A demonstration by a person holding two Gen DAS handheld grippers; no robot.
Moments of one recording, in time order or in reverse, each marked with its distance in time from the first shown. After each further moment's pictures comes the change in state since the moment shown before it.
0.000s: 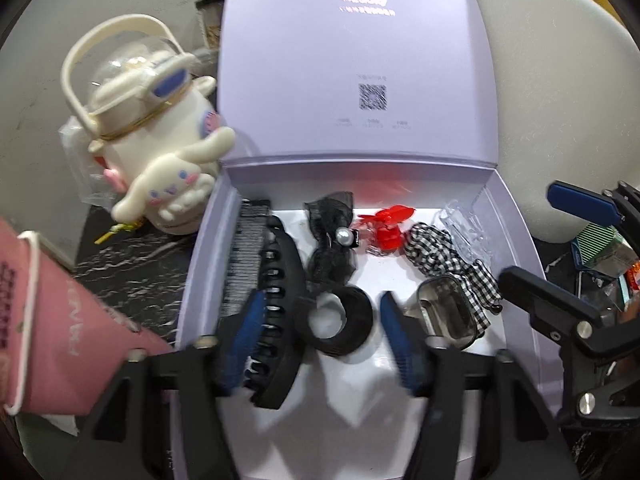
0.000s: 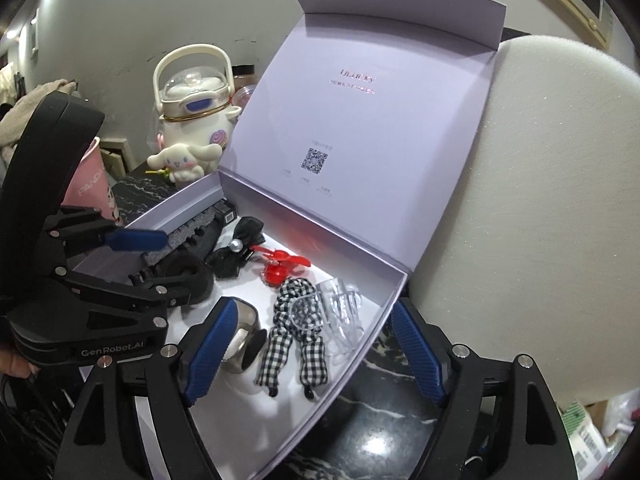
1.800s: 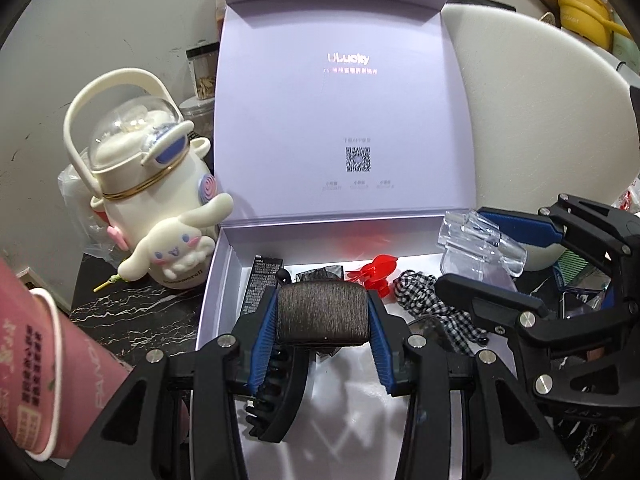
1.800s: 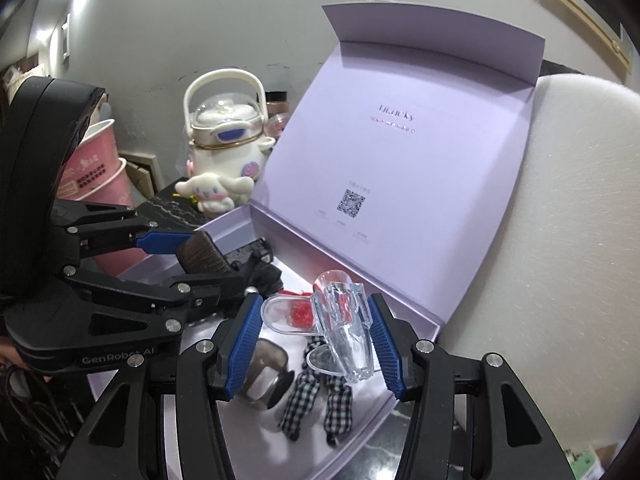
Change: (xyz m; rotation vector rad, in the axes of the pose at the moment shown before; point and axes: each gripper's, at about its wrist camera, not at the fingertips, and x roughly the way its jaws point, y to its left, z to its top) left arm -0.015 0.021 0.016 0.044 -0.146 -0.071; right arm 0.004 0.001 0.016 -0.048 -0.093 0.100
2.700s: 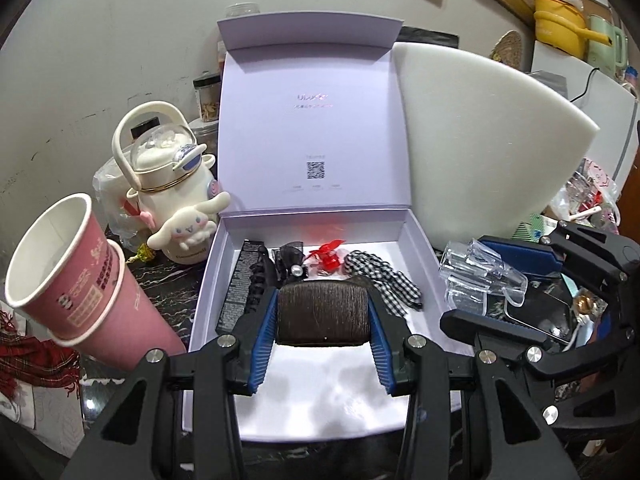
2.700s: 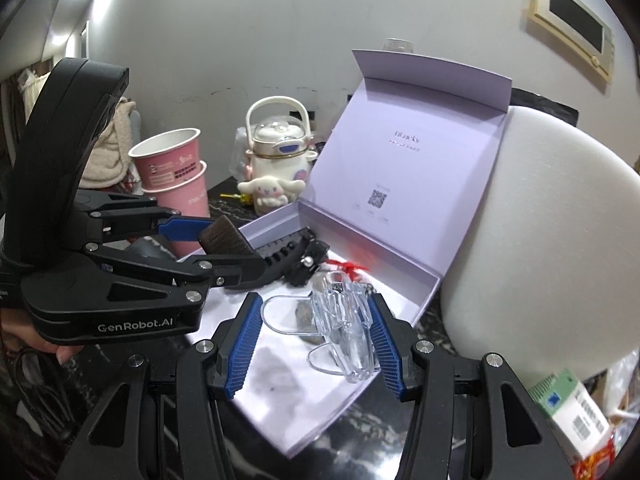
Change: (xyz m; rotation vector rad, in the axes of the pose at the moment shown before) left arm -0.078 -0.026 -0.028 -0.010 -0.064 -0.025; right arm -0.082 0.034 -0.024 -0.010 -0.043 0.032
